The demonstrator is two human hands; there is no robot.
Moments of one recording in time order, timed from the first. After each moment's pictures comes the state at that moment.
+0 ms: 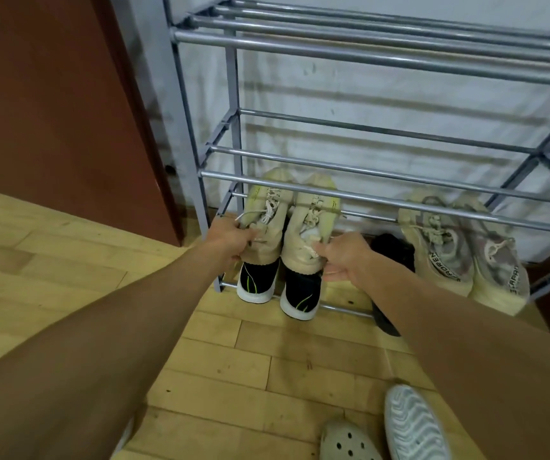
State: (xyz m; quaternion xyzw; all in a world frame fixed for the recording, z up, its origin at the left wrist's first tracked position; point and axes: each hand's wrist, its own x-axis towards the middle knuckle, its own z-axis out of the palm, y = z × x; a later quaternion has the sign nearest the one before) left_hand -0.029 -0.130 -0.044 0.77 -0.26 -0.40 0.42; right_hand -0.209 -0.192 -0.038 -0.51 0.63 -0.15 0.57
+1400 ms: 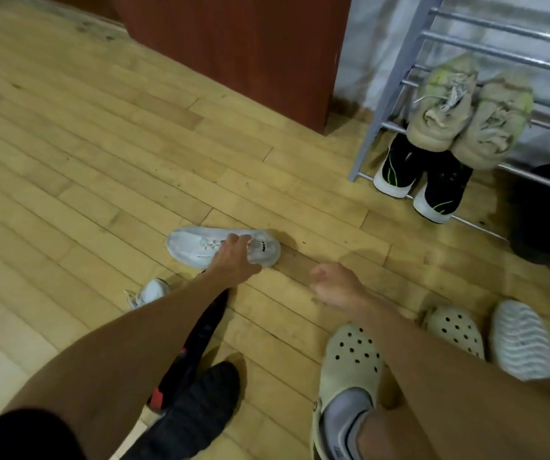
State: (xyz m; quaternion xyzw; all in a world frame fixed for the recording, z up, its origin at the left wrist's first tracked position) left_hand 0.051 0.225 -0.181 0.88 -0.36 -0.29 0.11; right_hand -0.133 0.112 -0.130 -0.76 0.44 0.17 0.45
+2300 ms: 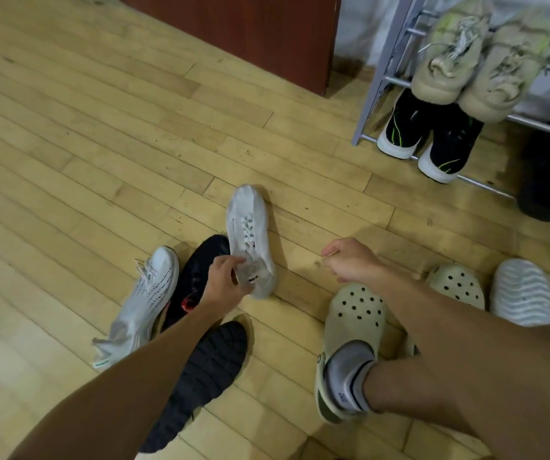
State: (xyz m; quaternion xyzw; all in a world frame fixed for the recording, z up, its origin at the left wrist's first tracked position) left_hand -0.016 0.322 -0.213 0.88 -0.27 -0.30 0.26; right_hand -0.166 0.119 -0.123 -0.72 0.47 0.18 0.47
